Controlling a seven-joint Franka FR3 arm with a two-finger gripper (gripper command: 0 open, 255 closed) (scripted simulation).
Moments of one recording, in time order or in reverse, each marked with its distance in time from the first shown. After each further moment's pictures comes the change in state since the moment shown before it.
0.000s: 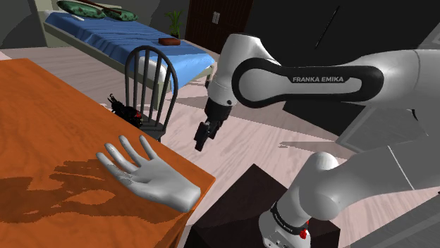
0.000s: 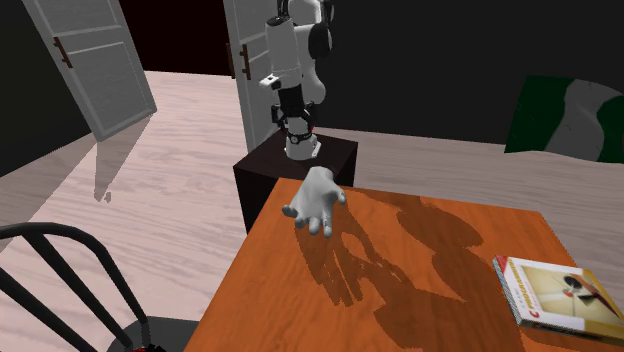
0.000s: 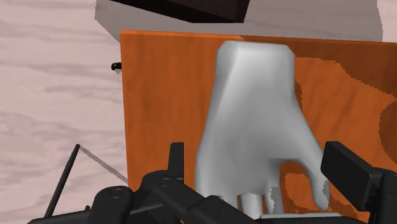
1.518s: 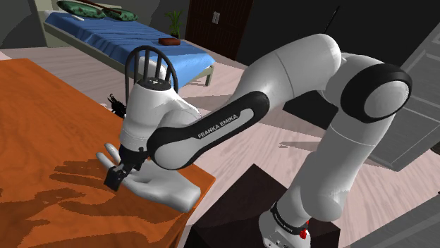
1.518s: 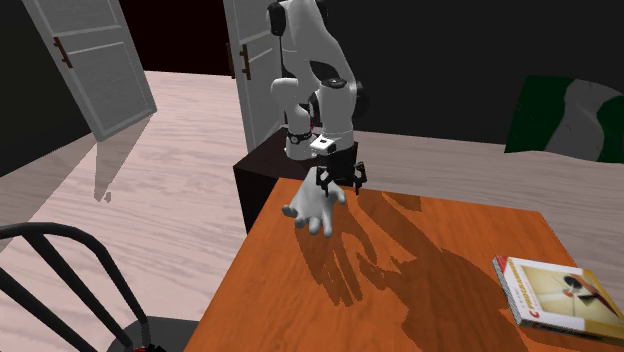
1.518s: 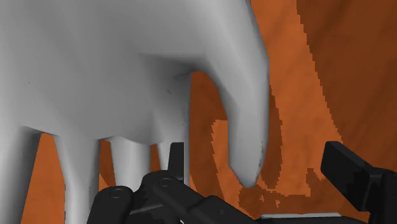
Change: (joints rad) arm 0.087 0.709 0.244 0.314 -0.263 0.544 0.324
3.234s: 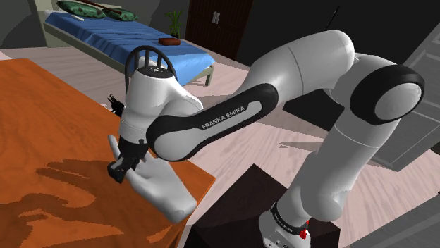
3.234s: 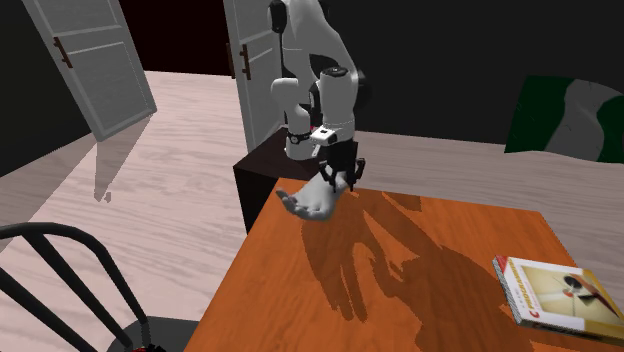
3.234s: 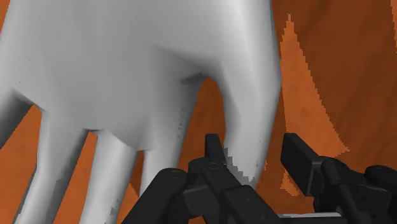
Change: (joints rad) arm -0.007 -0.049 0.008 0.023 0.031 -0.069 -0.017
